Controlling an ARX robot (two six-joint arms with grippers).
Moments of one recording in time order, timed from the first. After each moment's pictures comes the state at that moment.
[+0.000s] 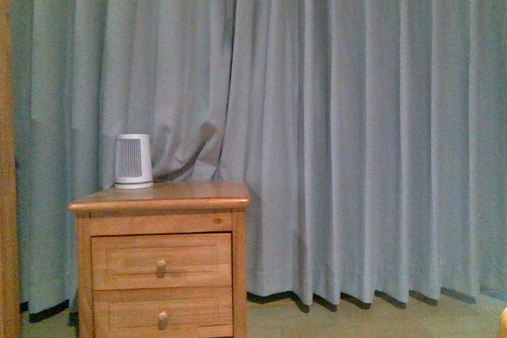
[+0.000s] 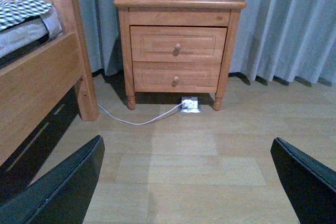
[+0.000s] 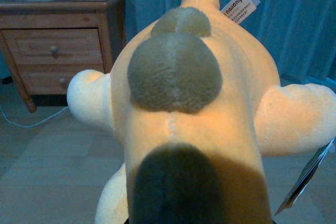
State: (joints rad) left arm 0.00 0.00 0.01 0.00 0.00 0.00; right arm 0.00 0.01 0.01 0.00 0.00 0.01
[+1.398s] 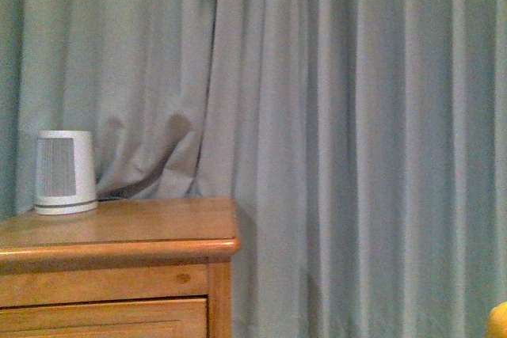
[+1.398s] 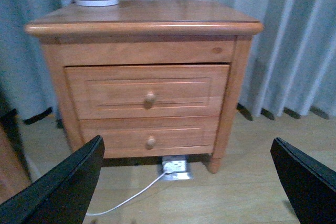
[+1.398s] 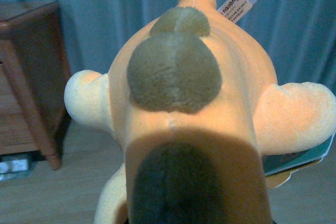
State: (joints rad) left arm 0.00 0.00 0.01 0.00 0.00 0.00; right arm 0.00 0.01 0.01 0.00 -0.01 0.01
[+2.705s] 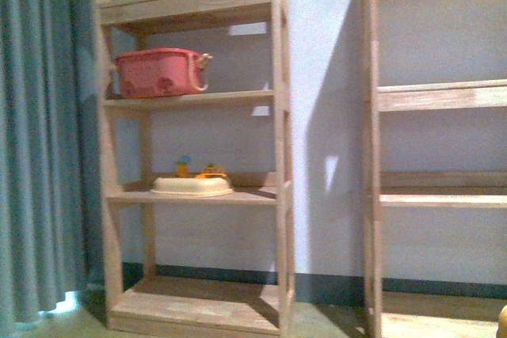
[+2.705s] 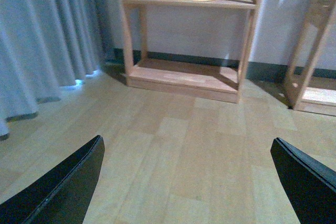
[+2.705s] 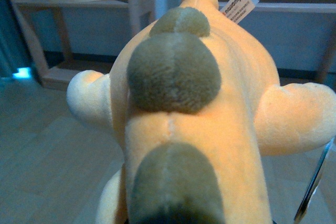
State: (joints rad) left arm 0.00 0.00 0.01 0.00 0.00 0.00; right arm 0.00 0.01 0.01 0.00 0.00 0.01
